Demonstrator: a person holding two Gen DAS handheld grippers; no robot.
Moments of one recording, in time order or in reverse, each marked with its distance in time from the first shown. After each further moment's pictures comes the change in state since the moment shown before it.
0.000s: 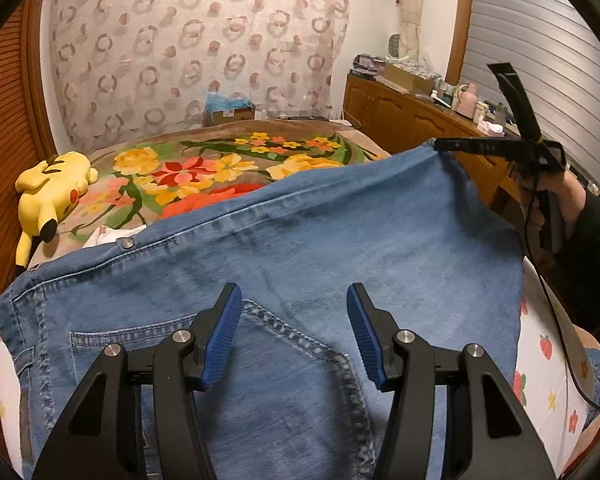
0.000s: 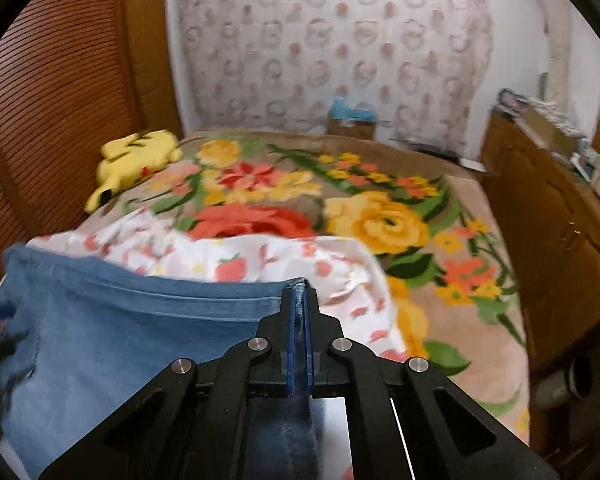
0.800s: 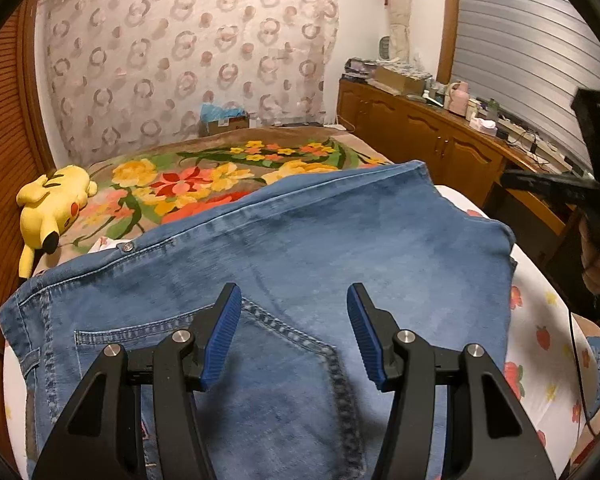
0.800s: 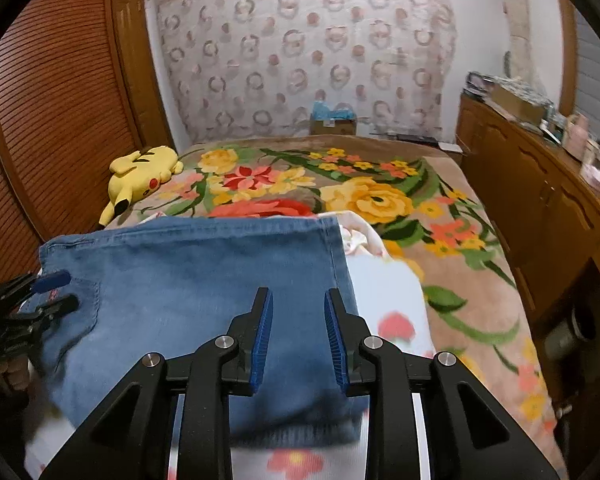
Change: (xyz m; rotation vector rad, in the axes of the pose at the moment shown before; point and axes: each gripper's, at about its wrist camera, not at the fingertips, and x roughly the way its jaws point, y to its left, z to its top) left arm -0.012 -0.013 -0.005 0.051 -0.028 -0.007; right arm -0.122 0.030 -0.086 0.120 -0.038 -0.008
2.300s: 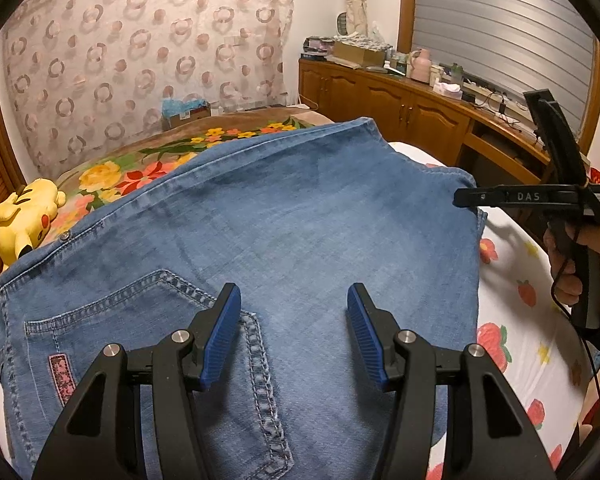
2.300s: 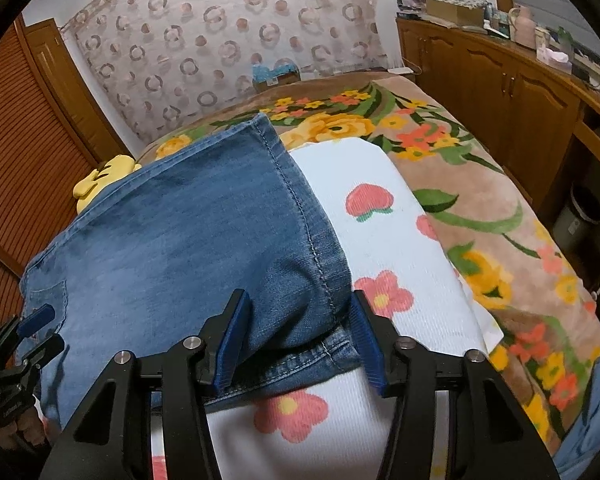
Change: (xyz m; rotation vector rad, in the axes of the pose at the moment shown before) left arm 0.006 -0.041 -0.019 0.109 0.066 -0.080; right arm 0.014 0.002 -0.026 0.290 0.124 -0.040
